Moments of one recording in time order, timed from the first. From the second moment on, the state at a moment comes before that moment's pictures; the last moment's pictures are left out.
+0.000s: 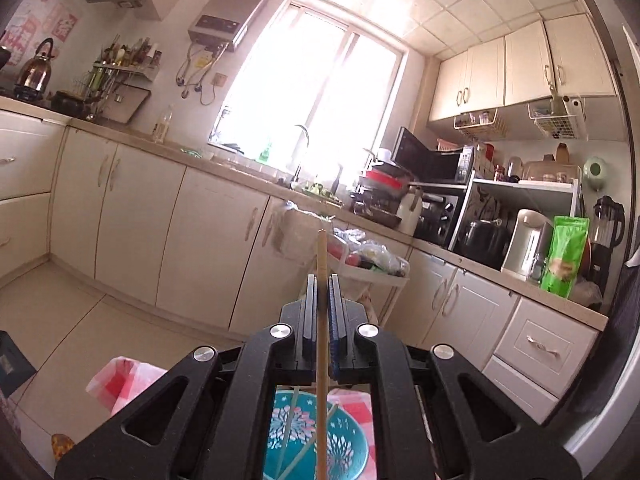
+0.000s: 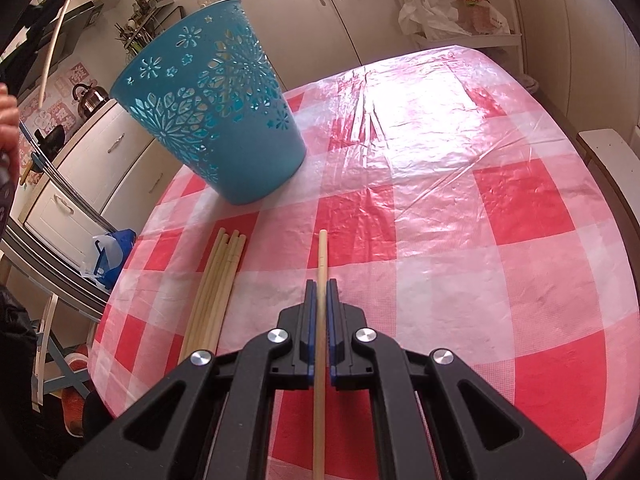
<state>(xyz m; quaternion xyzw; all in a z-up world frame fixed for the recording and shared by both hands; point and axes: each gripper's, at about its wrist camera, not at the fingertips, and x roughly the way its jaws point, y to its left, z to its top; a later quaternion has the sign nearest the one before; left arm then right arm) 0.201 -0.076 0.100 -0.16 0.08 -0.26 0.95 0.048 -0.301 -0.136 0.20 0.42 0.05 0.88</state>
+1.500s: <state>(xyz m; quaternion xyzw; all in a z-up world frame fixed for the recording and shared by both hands) 0.163 -0.031 -0.022 -0.15 0.18 -0.16 0.96 0.038 -0.310 -0.130 0.23 0.39 0.07 0.89</state>
